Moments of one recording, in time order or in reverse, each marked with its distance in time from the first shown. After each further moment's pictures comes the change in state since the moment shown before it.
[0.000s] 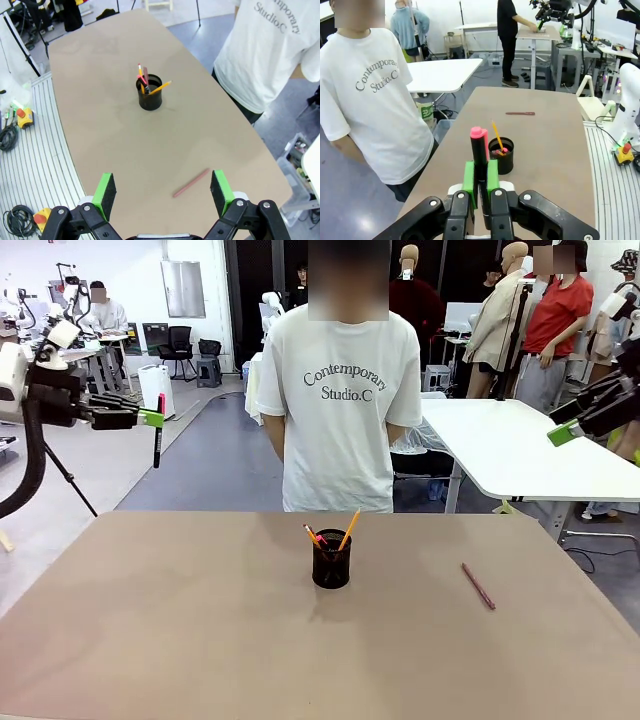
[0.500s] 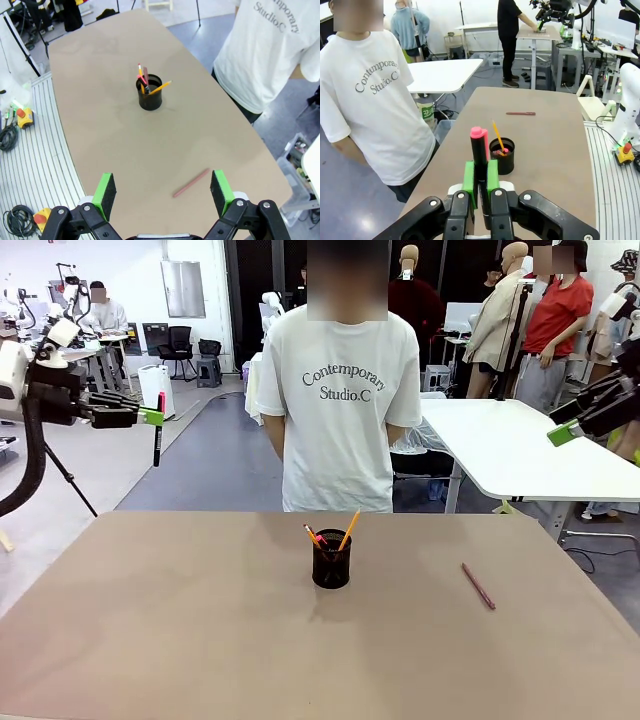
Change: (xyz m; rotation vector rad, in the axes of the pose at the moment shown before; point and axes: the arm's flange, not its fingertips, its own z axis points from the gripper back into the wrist) left arm 0.002 0.001 0.001 0.001 0.000 -0.004; right arm 0.000 0.000 0.000 0.000 0.000 0.000
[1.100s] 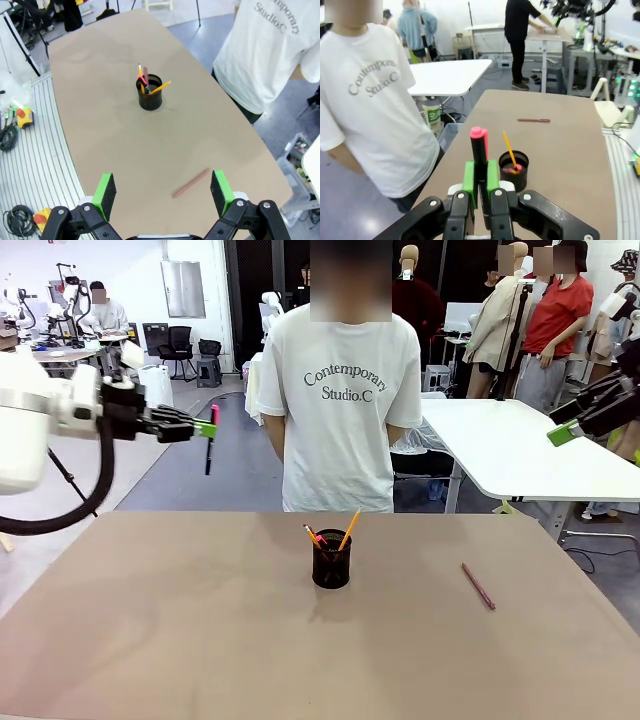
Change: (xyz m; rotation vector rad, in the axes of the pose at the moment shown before) left arm -0.013 0.001 -0.096 0.044 -0.015 -0.014; right arm 0.000 0.000 0.000 0.000 0.000 0.001
